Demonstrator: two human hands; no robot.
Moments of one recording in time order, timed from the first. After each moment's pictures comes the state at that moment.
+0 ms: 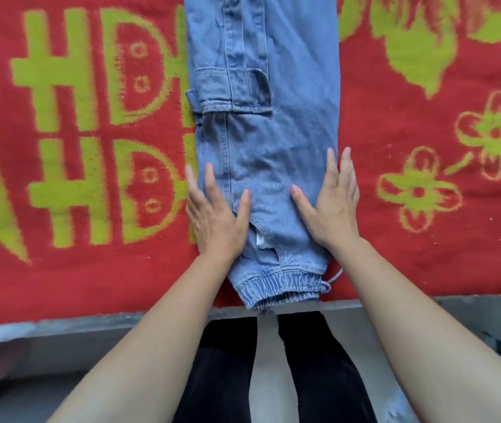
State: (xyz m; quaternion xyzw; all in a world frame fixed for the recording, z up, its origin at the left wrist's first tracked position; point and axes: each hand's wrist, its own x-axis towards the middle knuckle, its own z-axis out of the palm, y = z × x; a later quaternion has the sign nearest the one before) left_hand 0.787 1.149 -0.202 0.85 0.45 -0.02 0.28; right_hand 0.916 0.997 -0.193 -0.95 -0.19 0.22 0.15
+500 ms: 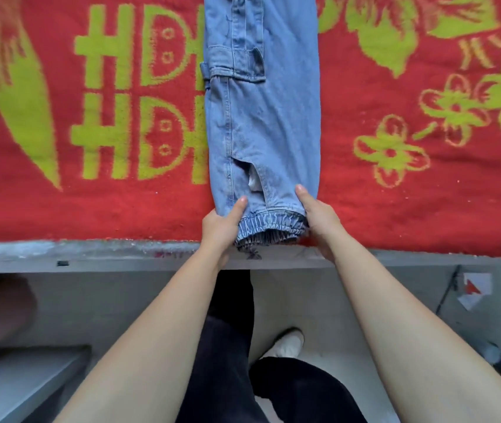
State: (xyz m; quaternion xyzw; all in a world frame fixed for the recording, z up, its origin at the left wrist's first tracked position) left_hand 0.695 1.060 -0.150 0.49 0.60 -0.03 0.63; right_hand 0.831 0.920 -0.144 -0.78 0.10 0.48 0.38
